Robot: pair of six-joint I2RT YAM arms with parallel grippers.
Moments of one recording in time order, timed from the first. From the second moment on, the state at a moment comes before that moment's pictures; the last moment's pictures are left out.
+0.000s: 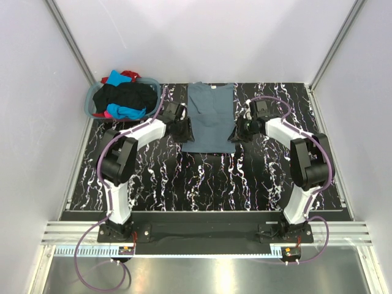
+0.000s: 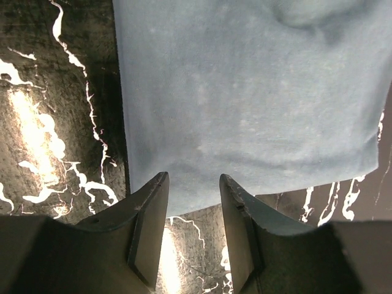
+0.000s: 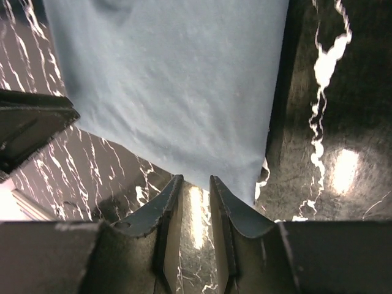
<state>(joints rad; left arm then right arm) -0.45 1.96 1.37 -0.37 0.16 -0.54 0.25 1.84 1.25 -0.38 -0.40 0.51</state>
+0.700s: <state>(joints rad) -0.43 1.69 1.27 -0.44 0.17 -0.56 0.25 1.69 1.04 -0.38 -0.34 0.61</state>
